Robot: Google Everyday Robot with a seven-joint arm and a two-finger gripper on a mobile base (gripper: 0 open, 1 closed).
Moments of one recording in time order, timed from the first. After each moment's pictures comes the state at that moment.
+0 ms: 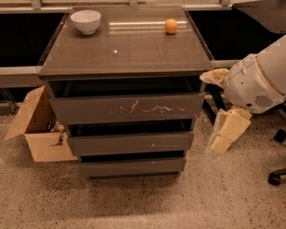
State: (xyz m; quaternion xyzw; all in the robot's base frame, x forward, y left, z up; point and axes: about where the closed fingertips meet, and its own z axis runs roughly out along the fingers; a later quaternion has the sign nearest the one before) arm 0.437 -0.140 0.902 -0.64 0.71 0.14 0.26
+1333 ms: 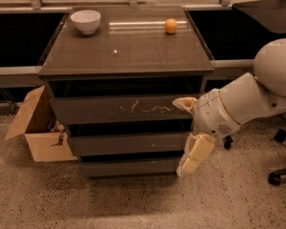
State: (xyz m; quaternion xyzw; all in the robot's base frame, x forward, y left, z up) arm 0.436 -0.090 0.824 -0.64 0.68 0.22 0.28
